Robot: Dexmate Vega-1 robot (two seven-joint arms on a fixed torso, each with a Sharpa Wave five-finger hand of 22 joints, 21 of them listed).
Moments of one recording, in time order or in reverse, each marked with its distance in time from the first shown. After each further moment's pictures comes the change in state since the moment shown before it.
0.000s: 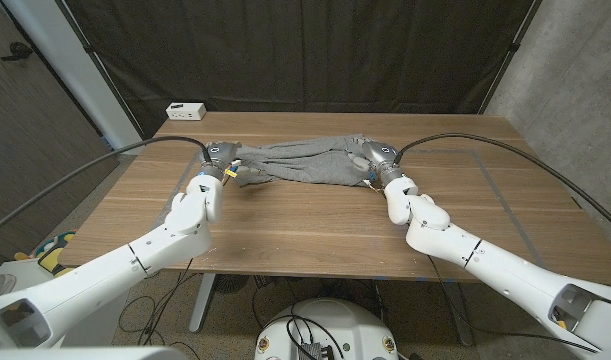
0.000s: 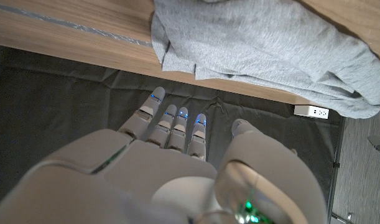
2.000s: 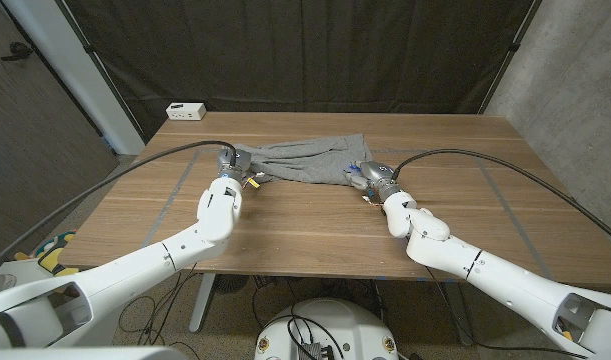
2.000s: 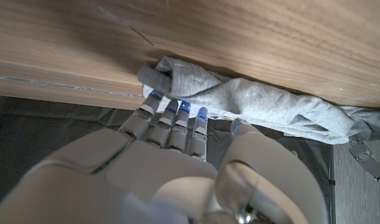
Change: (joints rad) left arm -0.132 -0.104 0.196 0.190 0.446 0.013 -0.283; left_hand 0.280 0.104 -0.022 -0.086 0.066 0.270 -0.037 0.007 0.005 0.178 -0.088 0.011 0.003 0.107 -0.068 0.008 0.000 0.103 -0.043 -0.008 0.002; right arm -0.028 -0.007 -0.033 0.028 0.069 0.012 0.031; right_hand -0.014 0.004 0.045 -0.061 0.006 0.109 0.009 0.019 0.000 0.129 0.007 0.023 0.000 0.092 -0.005 0.015 -0.074 0.035 0.009 0.005 0.000
